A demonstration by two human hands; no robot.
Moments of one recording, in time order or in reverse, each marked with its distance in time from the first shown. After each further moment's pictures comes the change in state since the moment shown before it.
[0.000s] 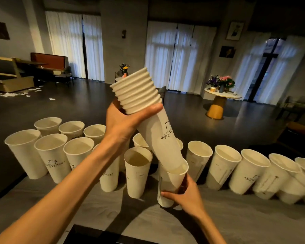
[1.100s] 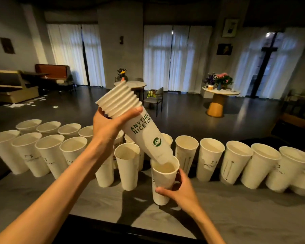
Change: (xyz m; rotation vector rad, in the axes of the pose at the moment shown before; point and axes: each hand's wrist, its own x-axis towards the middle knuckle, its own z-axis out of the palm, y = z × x) left_hand -0.064 -0.003 0.104 0.046 0.069 -0.066; right_hand -0.028 0.054 -0.121 0.094 -0.064 -0.089
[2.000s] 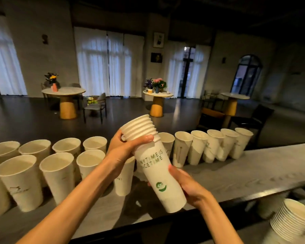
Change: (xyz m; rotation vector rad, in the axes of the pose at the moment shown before) left_hand -0.053 -0.033 0.053 -0.177 -0.573 -0.302; right_hand -0.102 -0.067 -0.051 0.417 -0.120 0.096
